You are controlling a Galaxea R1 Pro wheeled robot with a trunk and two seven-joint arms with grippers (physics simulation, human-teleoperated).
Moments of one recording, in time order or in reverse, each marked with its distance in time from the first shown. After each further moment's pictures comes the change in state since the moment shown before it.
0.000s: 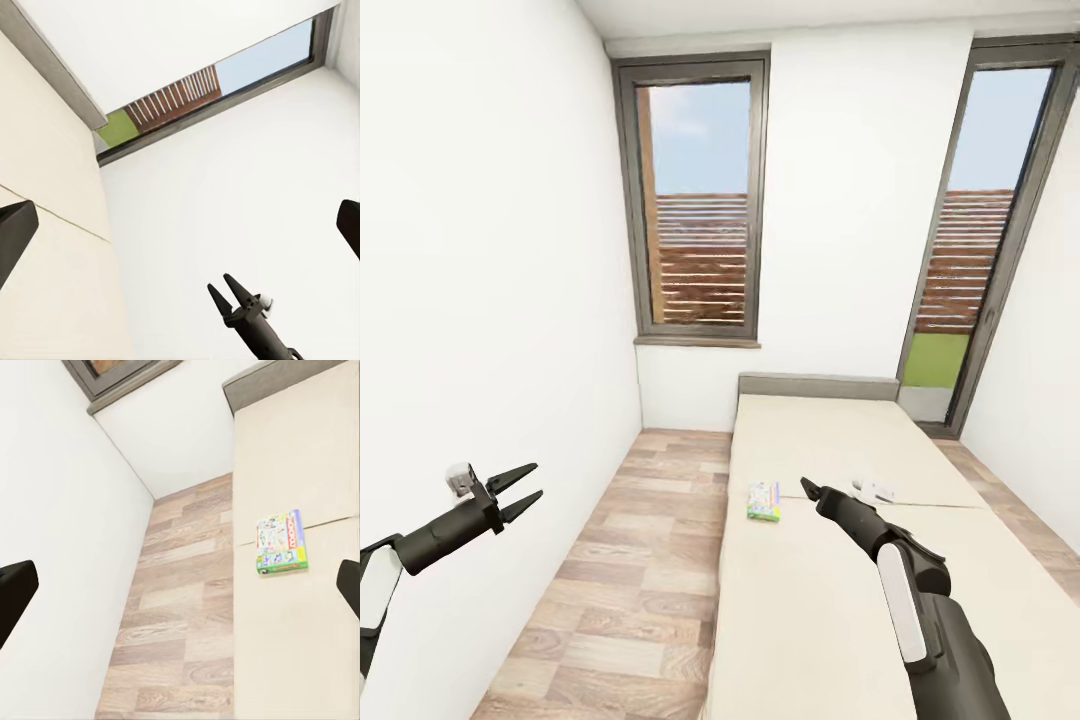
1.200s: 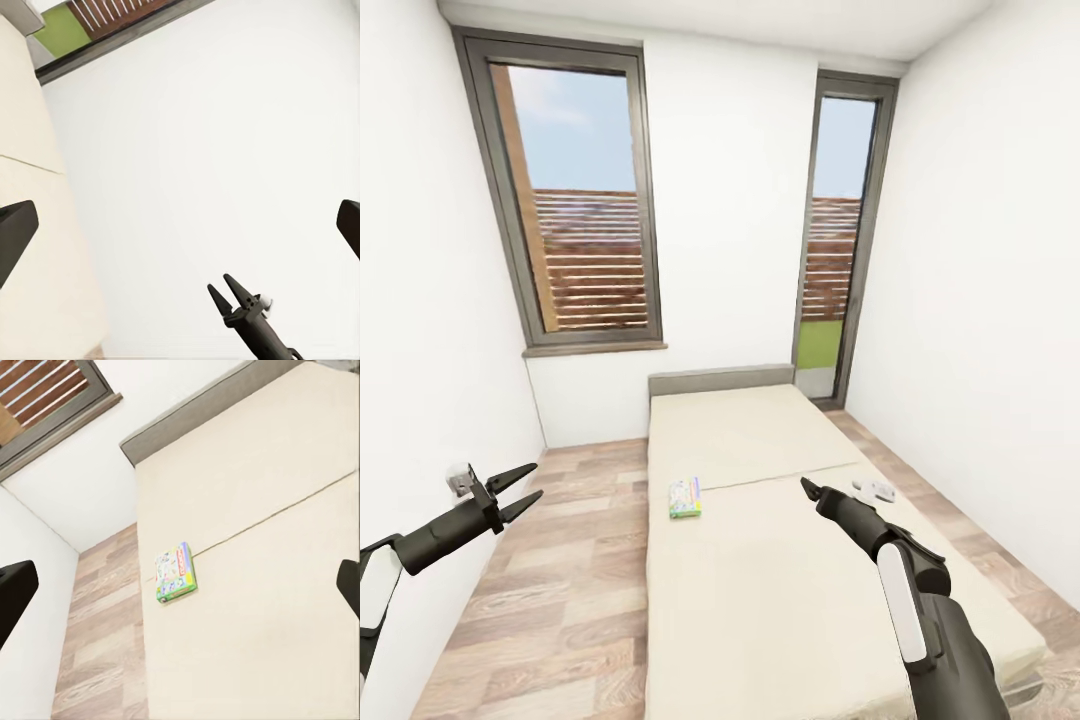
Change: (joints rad) left arm 0.000 0.000 0.000 0.000 0.000 0.000 0.000; right arm 0.000 0.000 0.000 0.000 0.000 0.001 0.000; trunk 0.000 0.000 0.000
